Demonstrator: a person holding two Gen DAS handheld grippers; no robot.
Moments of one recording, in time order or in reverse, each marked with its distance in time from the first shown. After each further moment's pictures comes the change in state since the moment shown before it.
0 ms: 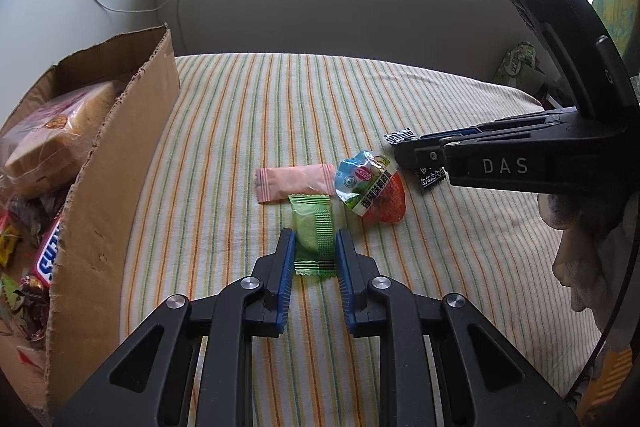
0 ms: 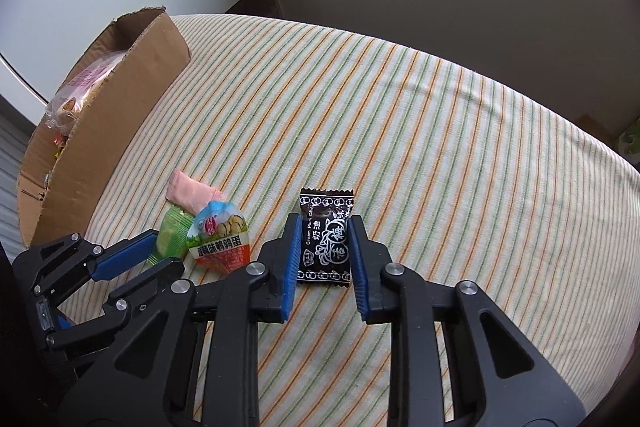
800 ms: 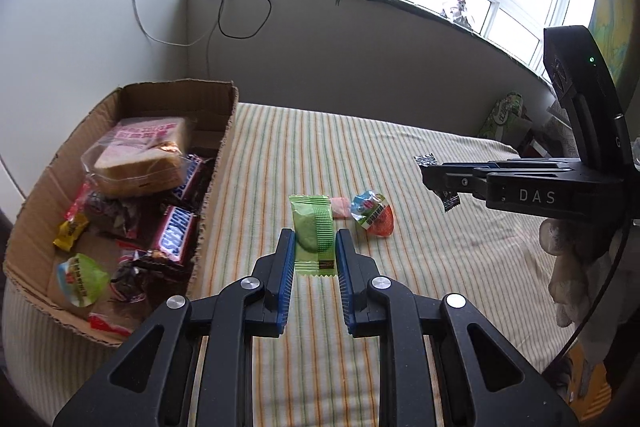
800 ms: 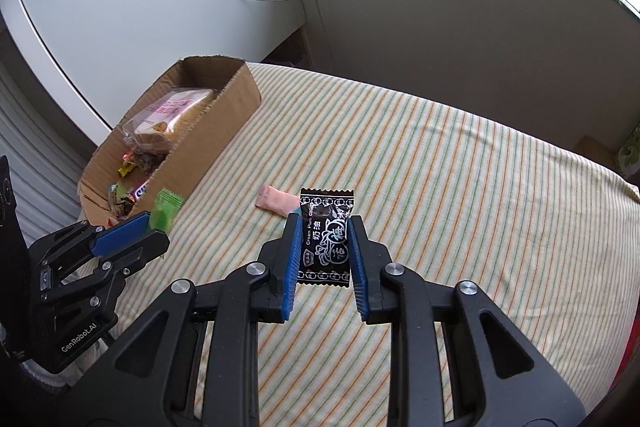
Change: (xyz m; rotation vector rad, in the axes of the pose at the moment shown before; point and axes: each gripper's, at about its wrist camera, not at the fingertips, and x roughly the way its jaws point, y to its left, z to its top) left arm -0.084 0.024 -0.006 -0.072 -0.160 -0.014; right arm -0.088 0.034 -0.020 -0.027 -0.164 0.076
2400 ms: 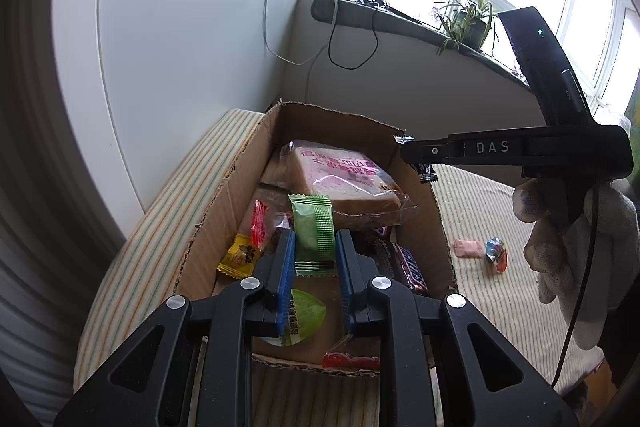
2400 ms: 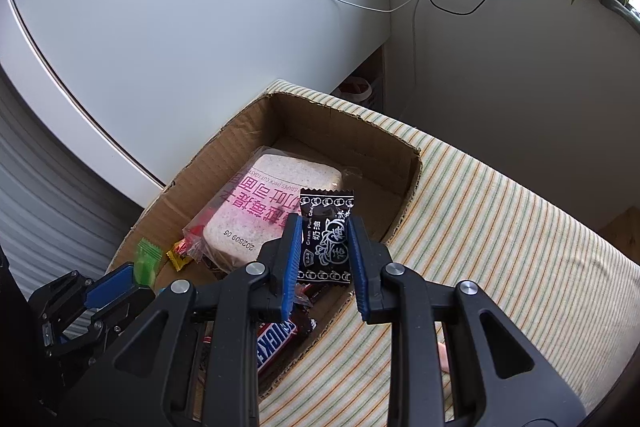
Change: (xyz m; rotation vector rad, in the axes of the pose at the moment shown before) left arm -0.036 0.139 0.007 -0.150 -0.092 0.131; right arm 0.104 0.133 0.102 -0.121 0.036 0.084
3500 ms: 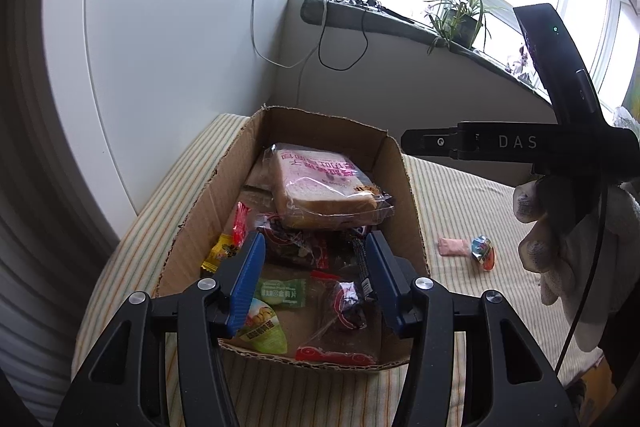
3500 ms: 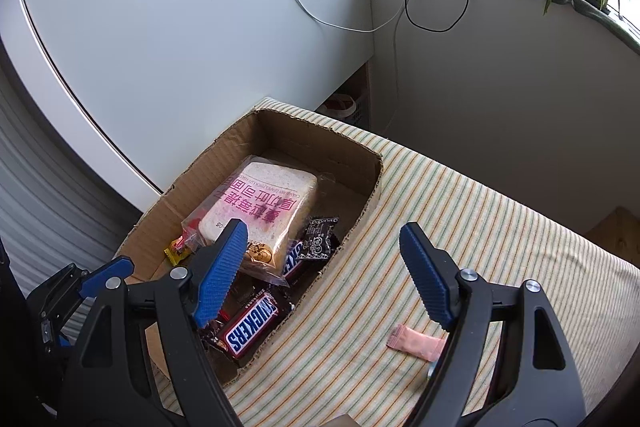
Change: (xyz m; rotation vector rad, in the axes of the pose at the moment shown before) left arm -0.009 -0.018 -0.001 0.022 -0.002 -0.004; right arm -0.045 -0.020 -0.014 0.018 -0.074 -0.035
